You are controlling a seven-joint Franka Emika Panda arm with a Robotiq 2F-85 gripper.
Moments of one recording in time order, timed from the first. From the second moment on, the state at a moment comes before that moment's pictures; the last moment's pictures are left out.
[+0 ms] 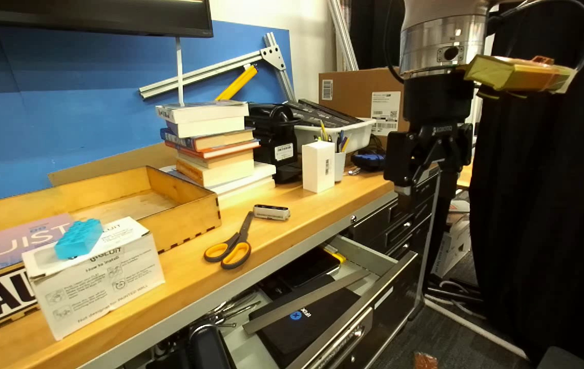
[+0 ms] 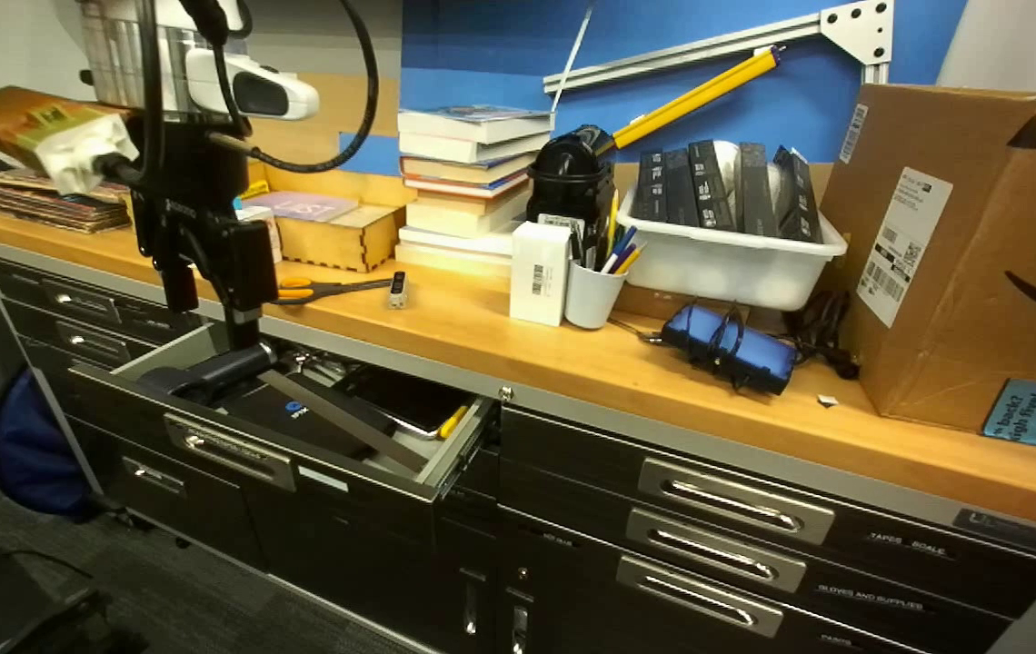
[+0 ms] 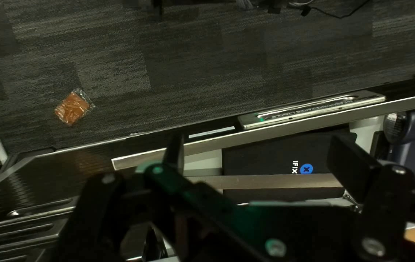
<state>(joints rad) 0.01 -0.58 0.00 -2.56 0.01 1.90 0.02</state>
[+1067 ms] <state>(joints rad) 0.10 -0.24 0.14 -2.14 0.01 1.88 0.02</state>
